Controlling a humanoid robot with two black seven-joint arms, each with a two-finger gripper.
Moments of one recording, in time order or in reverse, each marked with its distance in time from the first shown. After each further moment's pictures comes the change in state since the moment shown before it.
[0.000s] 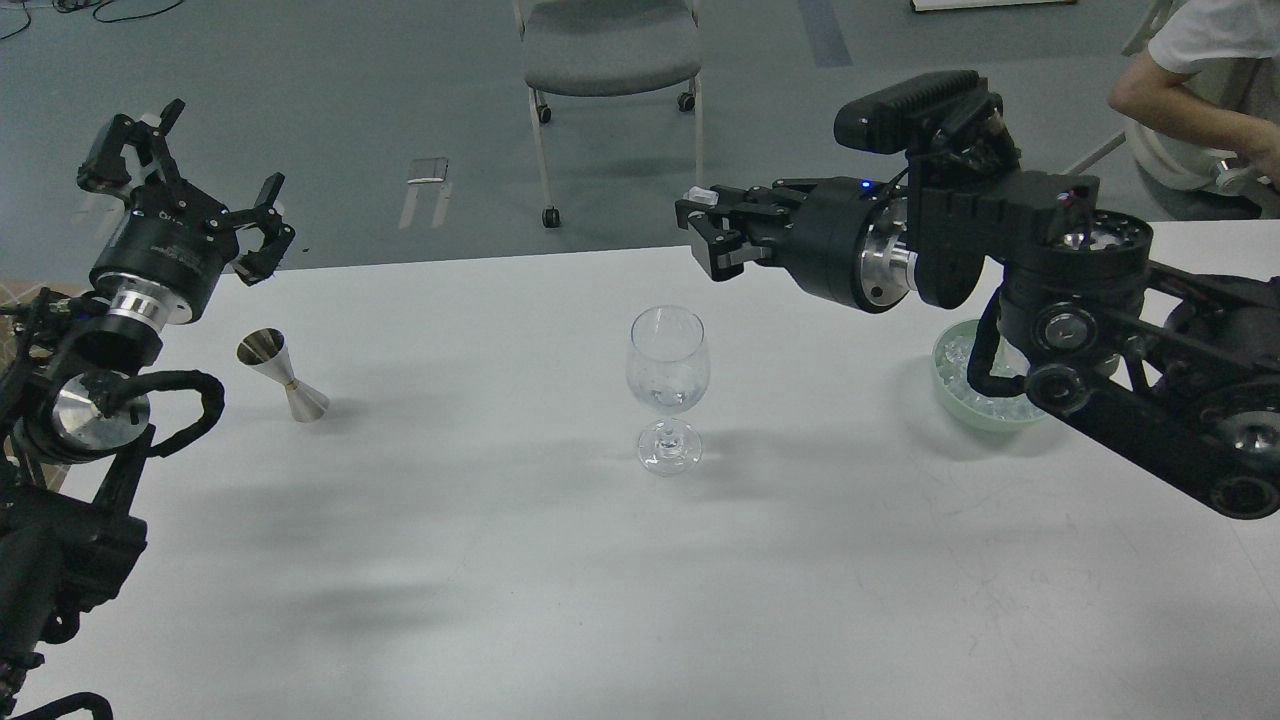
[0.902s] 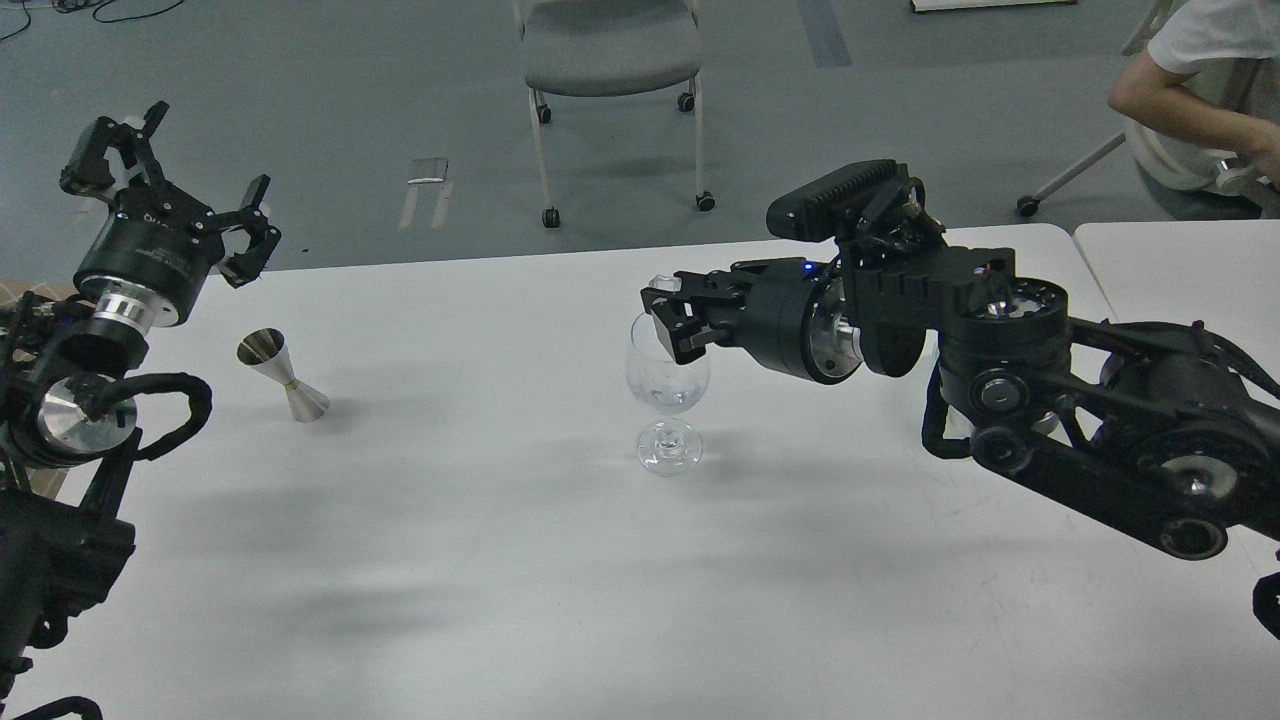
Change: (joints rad) left arm 0.011 0.014 -0.015 0.002 0.000 -0.004 -0.001; right arm -0.026 0.036 -0.096 -0.003 -0.001 0.000 -0.016
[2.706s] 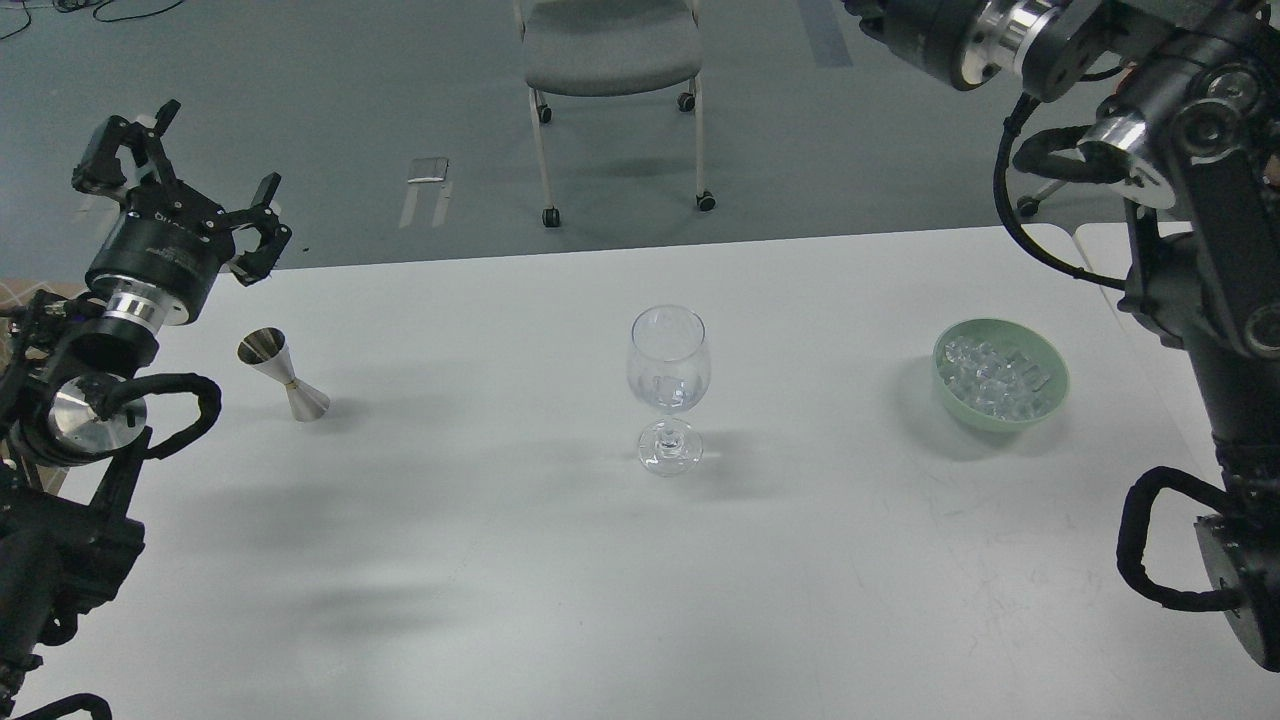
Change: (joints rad) left arm -0.013 -0.013 0.002 -0.001 0.010 -0.008 -0.001; right arm 0.001 0.267 0.857 -0.331 0.325 0.000 0.004
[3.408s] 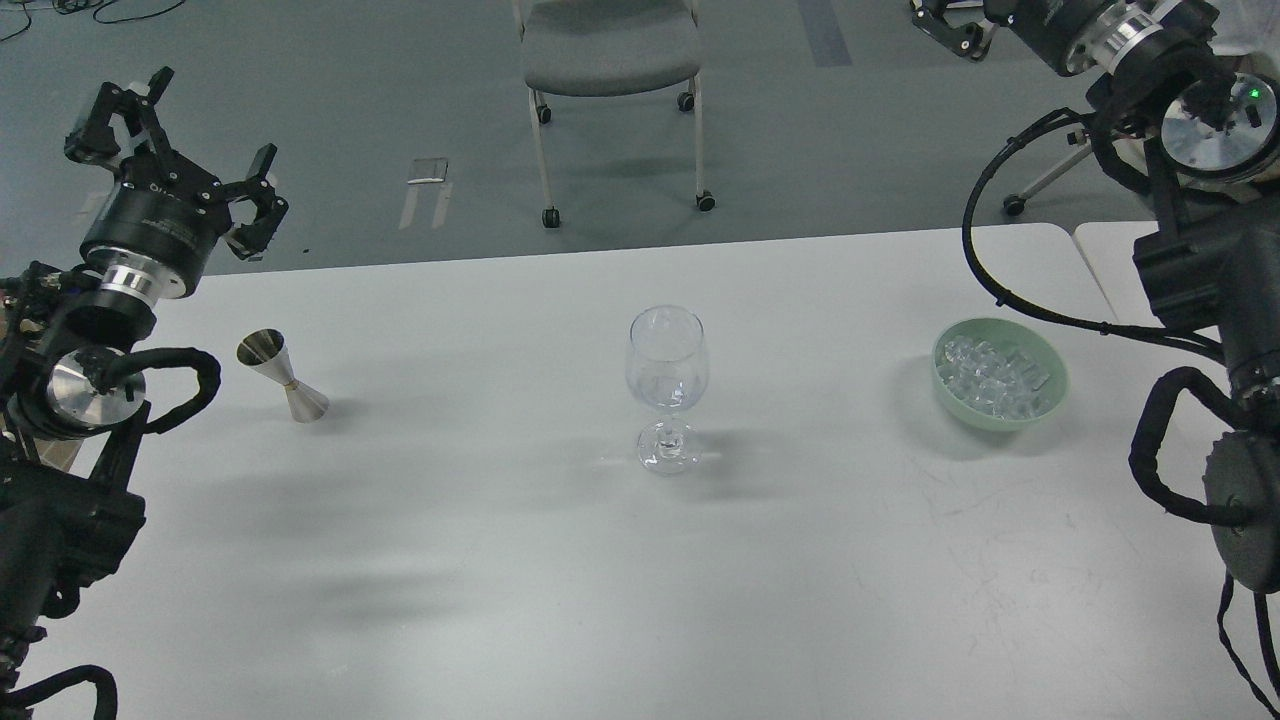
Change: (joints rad) left arm -0.054 -0.004 0.012 0.041 0.008 -0.034 -0.045; right arm 0.134 -0.020 0.218 -0.746 0.836 -0.027 0.123
